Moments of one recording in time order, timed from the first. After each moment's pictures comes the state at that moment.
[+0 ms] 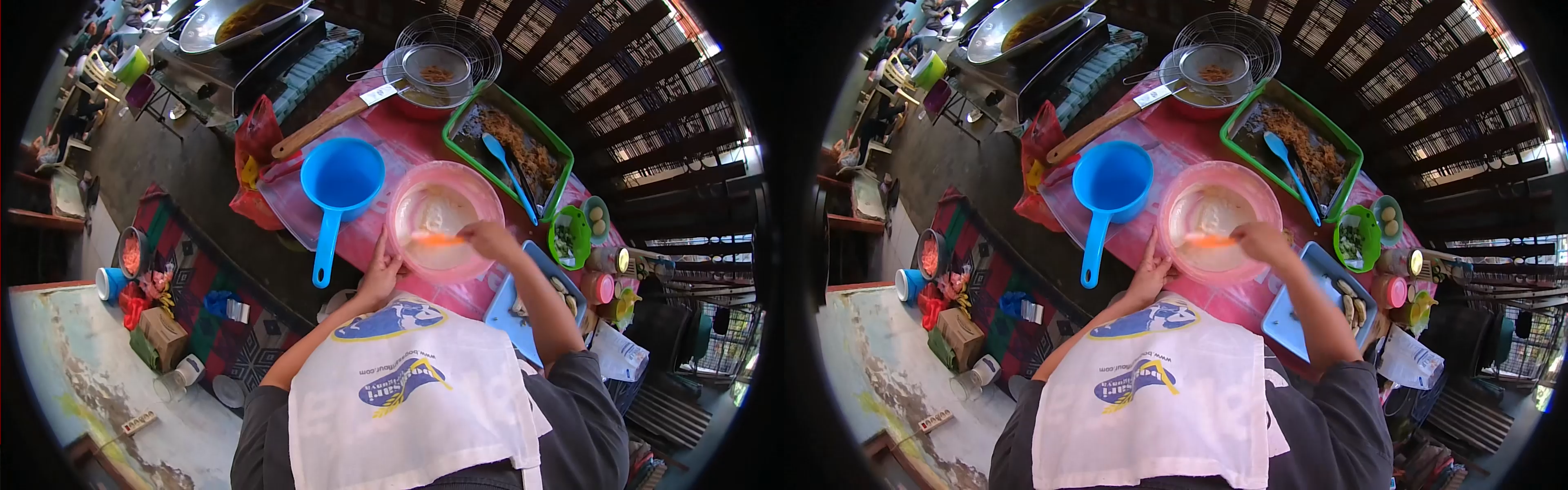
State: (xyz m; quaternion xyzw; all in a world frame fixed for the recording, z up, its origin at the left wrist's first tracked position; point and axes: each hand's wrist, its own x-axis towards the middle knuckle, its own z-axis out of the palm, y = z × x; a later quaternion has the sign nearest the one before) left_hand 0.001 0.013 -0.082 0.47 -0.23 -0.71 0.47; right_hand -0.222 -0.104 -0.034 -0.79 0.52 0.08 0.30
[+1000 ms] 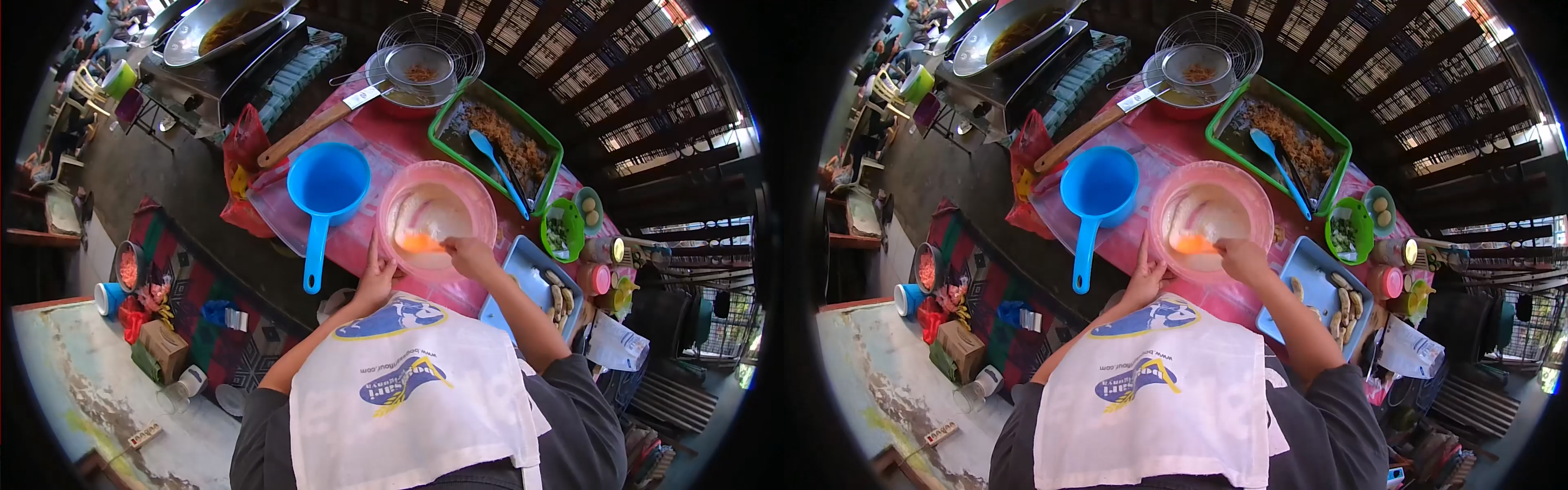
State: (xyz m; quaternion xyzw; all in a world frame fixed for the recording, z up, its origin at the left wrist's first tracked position) left_hand -0.010 0.014 -0.091 0.45 -0.23 -0.71 0.49; right_hand -0.209 -0.062 -0.035 -0.76 0.59 0.05 0.29
